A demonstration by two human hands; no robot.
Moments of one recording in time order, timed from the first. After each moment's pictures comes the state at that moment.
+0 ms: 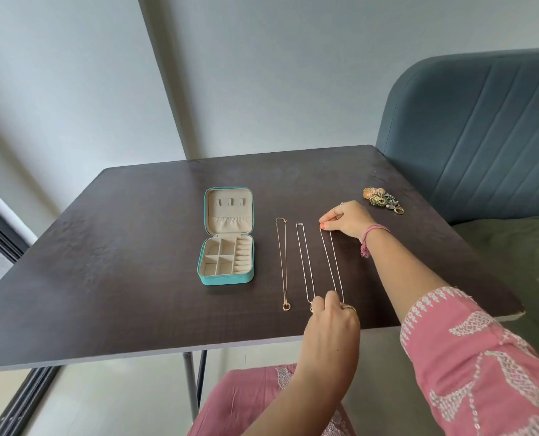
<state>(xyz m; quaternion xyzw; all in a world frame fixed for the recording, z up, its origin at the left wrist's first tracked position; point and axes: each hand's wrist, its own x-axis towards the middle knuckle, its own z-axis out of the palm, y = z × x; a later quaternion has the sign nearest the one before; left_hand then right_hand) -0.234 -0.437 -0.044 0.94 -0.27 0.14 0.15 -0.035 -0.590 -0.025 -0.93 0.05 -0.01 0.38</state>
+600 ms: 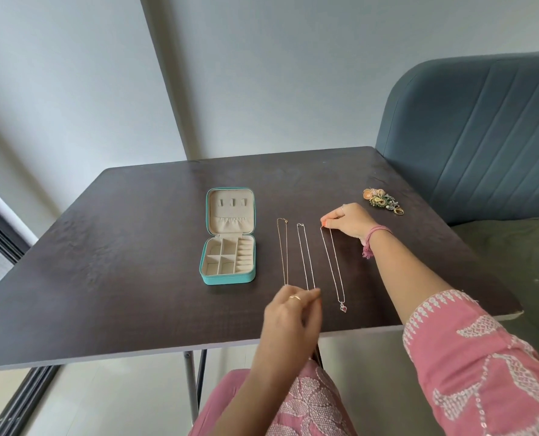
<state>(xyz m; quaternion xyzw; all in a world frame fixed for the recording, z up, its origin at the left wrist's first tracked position) -0.218 -0.383 -0.042 0.86 -0.18 0.17 0.44 -0.041 -0.586 -0.020 -0.92 0.07 0.00 0.39</state>
